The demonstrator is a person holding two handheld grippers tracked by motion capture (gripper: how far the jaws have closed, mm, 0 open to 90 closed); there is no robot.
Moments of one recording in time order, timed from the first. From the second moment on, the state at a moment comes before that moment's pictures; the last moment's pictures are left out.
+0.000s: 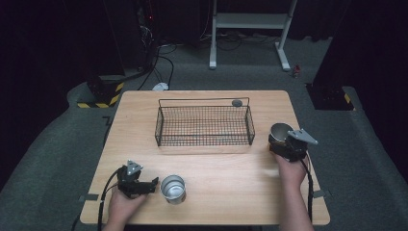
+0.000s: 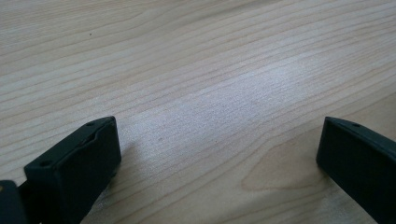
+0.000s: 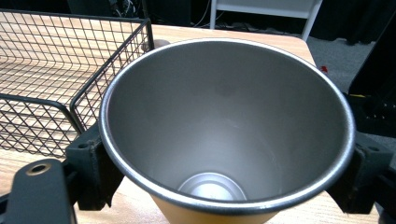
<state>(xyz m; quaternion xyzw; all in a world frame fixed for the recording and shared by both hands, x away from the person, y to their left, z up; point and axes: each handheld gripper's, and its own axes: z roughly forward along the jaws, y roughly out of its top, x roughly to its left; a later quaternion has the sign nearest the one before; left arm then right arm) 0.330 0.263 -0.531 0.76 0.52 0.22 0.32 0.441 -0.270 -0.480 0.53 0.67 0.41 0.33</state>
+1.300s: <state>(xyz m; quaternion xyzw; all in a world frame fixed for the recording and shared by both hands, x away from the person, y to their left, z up) 0.330 0.263 -0.531 0.76 0.52 0.22 0.32 0.392 -0.230 -0.461 0.47 0.69 0.45 0.32</state>
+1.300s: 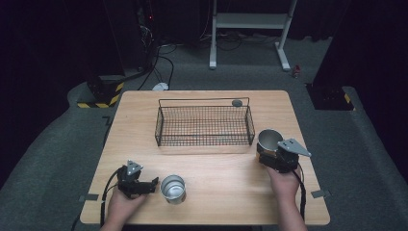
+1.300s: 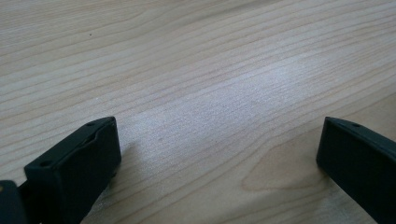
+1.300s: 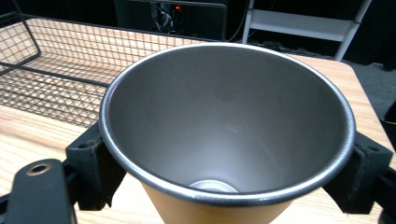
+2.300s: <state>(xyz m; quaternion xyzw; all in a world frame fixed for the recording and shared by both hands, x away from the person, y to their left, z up) 0.330 0.263 -0.531 0.76 0.52 0.22 0.32 0.366 -0.186 -0.454 0.46 0.70 0.46 0.31</state>
